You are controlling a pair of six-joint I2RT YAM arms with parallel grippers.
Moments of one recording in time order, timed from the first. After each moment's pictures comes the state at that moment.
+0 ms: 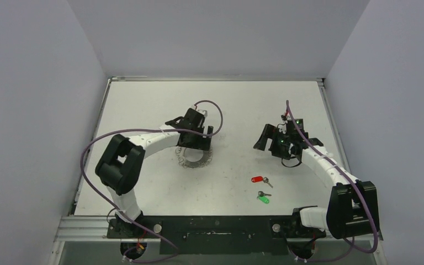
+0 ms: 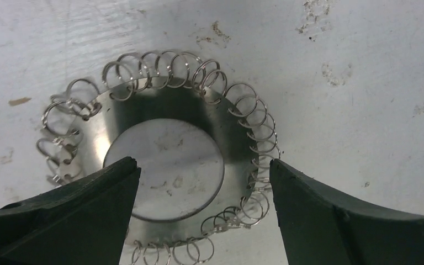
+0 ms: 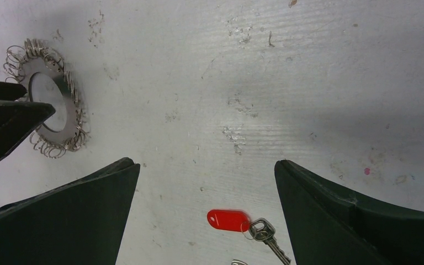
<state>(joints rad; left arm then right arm) -0.61 1.76 1.15 -0.40 -0.04 -0.40 0.15 1.28 0.74 -0.39 -0.28 0.47</state>
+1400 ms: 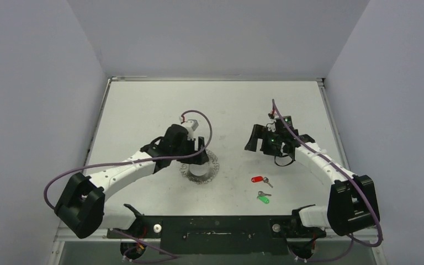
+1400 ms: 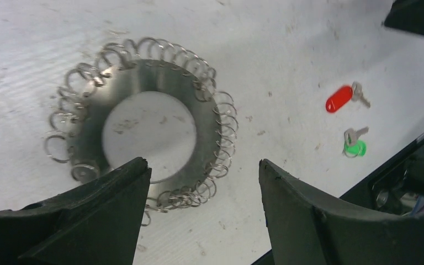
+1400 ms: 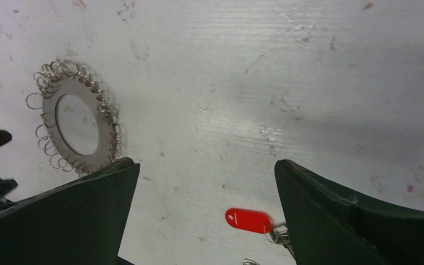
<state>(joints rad) -0.72 1.34 0.80 -0.26 0.10 -0.51 0.25 1.31 0.80 -0.42 -0.26 0.44</state>
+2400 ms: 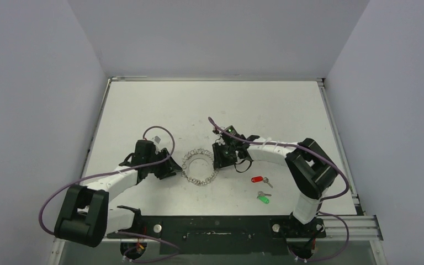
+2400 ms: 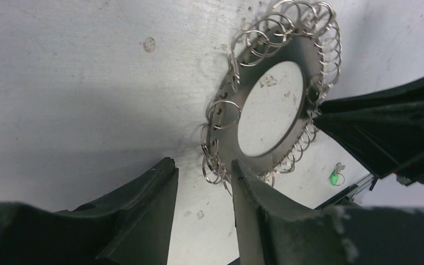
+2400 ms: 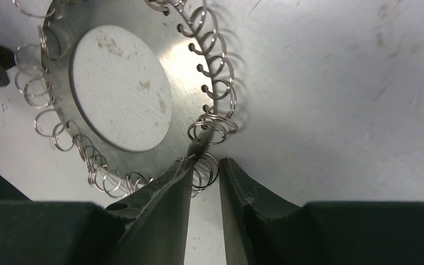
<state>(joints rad) -0.25 1.20 0.41 -0.12 0.37 -0.77 0.73 1.79 1.01 -0.26 -0.22 0.41</state>
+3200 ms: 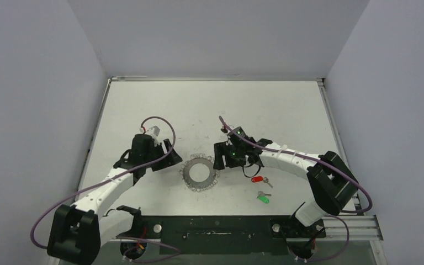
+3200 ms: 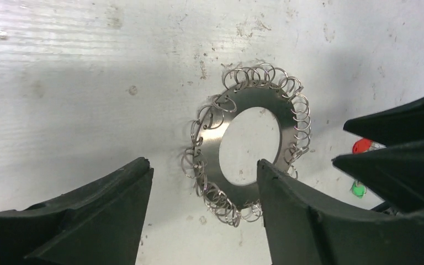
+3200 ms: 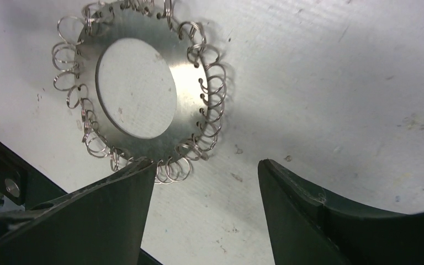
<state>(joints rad) -0.29 1.14 0.52 -0.19 0.26 -0.62 0.76 1.56 0.88 -0.29 -0.18 0.50</state>
